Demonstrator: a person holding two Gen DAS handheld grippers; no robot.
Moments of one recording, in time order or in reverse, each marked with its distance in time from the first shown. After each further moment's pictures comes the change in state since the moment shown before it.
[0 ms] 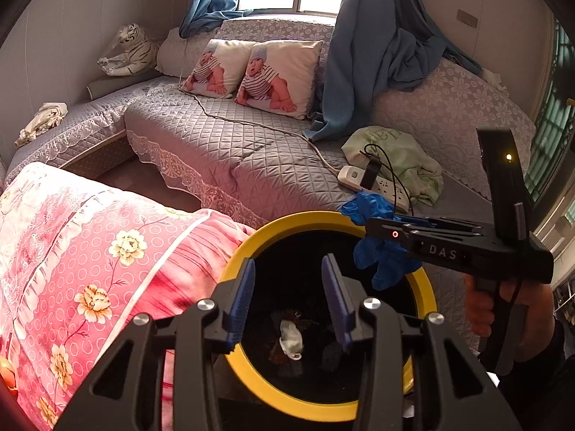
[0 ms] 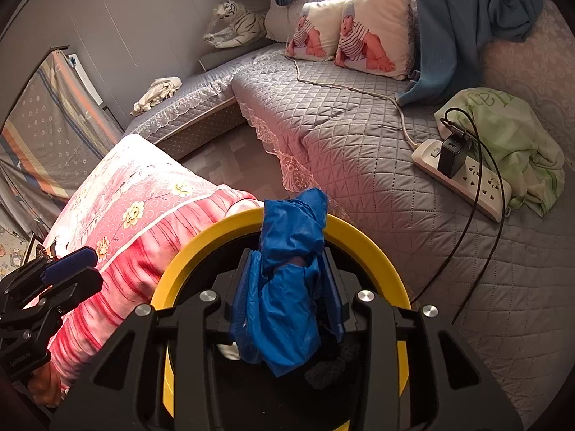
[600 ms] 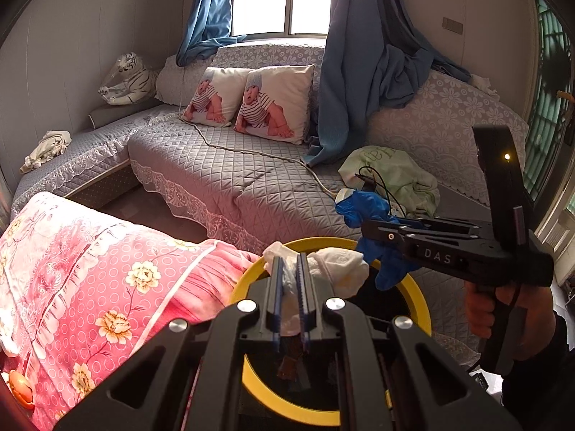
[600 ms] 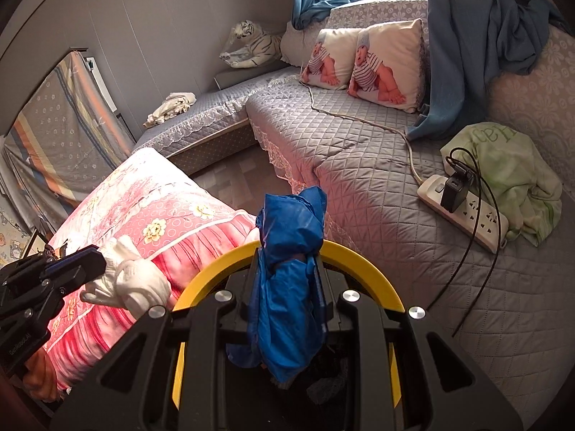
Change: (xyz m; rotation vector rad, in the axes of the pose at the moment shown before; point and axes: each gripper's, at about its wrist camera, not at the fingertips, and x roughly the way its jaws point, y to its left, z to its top) left arm -0.027 -0.011 0.011 0.065 -0.083 0.017; right arm -0.028 0.017 0.009 -0.063 -0.091 0.021
